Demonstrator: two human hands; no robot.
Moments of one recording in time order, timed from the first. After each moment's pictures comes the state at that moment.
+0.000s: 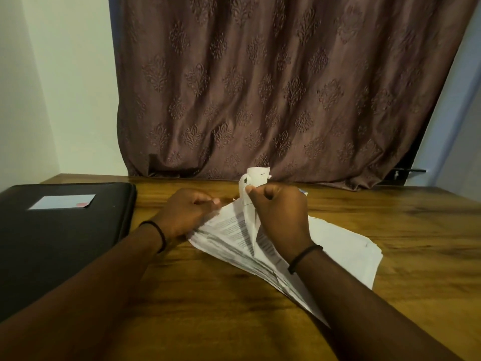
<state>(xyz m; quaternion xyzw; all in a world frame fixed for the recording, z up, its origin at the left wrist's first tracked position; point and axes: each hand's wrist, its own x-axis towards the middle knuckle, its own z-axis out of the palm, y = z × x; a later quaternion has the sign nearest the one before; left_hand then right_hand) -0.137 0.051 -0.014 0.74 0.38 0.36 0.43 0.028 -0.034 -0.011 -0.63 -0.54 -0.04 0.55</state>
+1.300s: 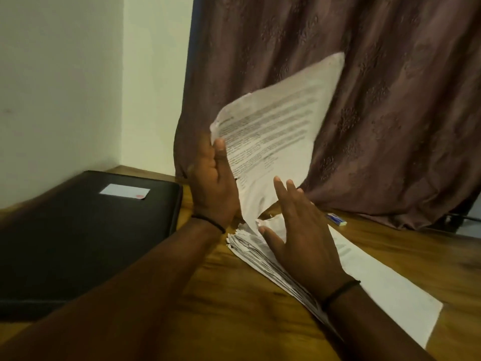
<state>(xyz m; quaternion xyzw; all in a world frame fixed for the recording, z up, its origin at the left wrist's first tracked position) -0.145 0.021 0.035 0.52 0.23 0.81 0.14 0.013 -0.029 -0.021 -0.60 -0.71 -0.21 0.30</state>
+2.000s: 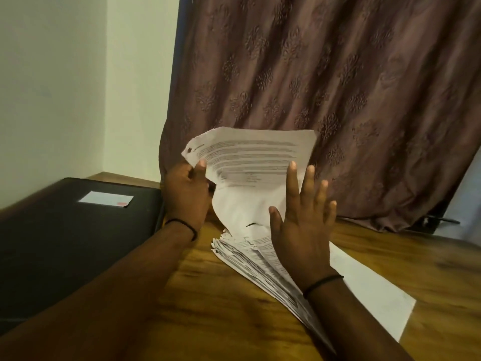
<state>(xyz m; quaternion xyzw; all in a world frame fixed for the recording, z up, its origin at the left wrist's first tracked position) -0.153 0.066 0.015 0.52 0.41 0.72 0.21 0.016 -0.023 -0.005 -0.68 -0.57 -0.30 0.35</state>
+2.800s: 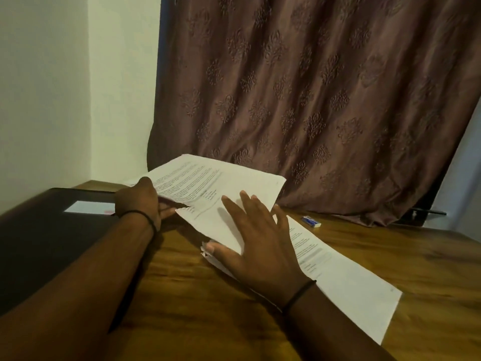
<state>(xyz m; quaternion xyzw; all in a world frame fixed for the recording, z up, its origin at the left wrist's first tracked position) -0.201 0.095 0.013 0.29 0.43 0.65 0.55 -0.010 -0.038 -0.015 -0.62 -0.72 -0.19 0.24</state>
